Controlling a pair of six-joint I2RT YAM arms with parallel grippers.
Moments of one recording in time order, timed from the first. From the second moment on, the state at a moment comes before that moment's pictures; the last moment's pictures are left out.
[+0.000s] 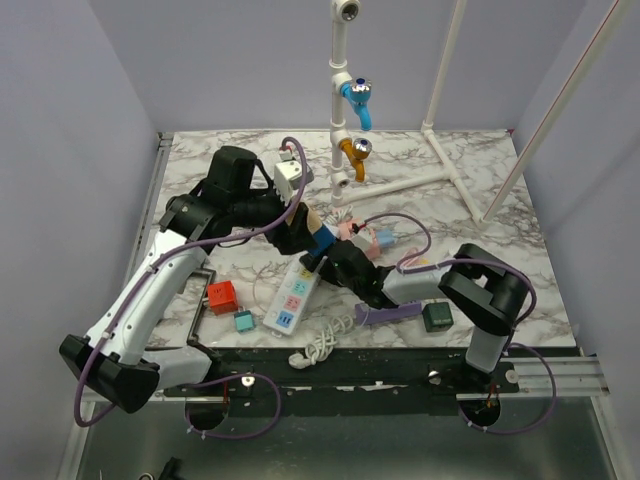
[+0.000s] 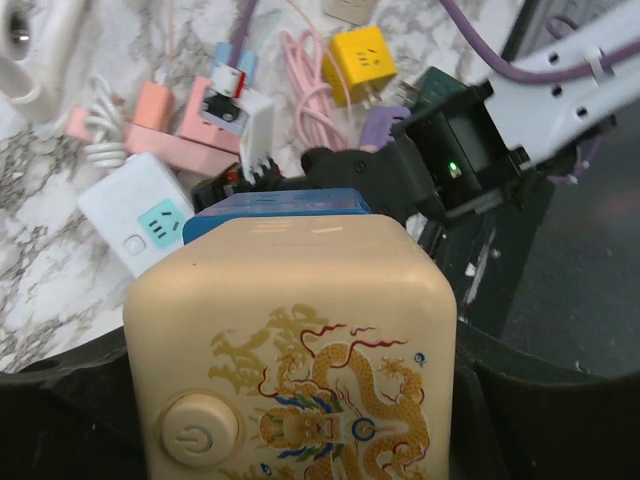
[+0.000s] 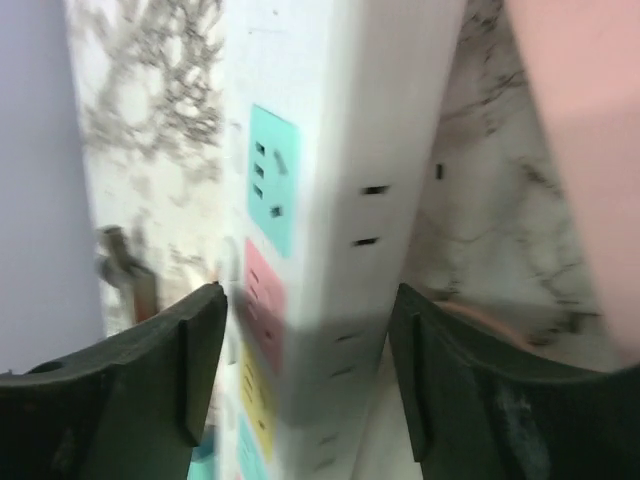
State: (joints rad) left arm -0.49 1.22 1.40 -0.82 0.64 0.10; right arm 0.96 1.83 0.81 0.48 0.33 1.24
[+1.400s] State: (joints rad) left arm -0.47 0.98 1.40 -1.17 1.11 0.72; right arm 0.95 0.94 0.90 0.12 -0.47 0.04
